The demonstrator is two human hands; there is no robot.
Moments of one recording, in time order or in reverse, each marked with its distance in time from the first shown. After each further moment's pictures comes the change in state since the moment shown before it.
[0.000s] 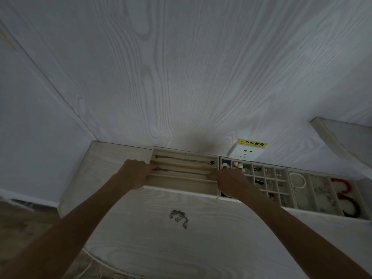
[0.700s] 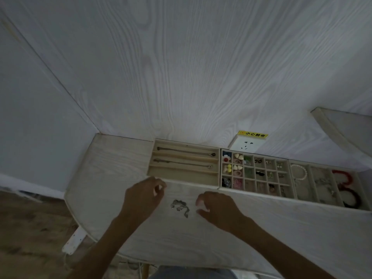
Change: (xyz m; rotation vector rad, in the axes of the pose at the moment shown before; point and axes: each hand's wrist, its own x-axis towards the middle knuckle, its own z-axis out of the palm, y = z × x) left_hand -0.069 0.079 0.006 -0.588 0.148 -0.379; right_hand -0.061 -0.045 0.061 0.410 0.163 -0.235
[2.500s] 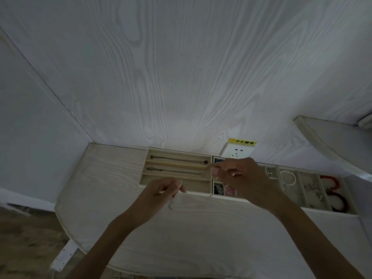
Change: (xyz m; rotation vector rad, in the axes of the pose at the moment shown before) left_hand 0.007 0.059 -0.038 -0.775 -0.204 0.192; right_hand -0.035 -0.028 -0.144 0.631 0.259 0.003
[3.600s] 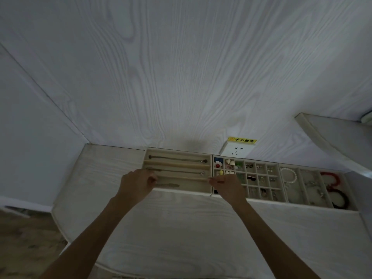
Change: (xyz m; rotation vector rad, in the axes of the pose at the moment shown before) left_hand 0.043 -0.074 -0.035 0.899 0.136 -0.223; right_hand 0.044 0.115 0.059 -0.072 0.270 0.418
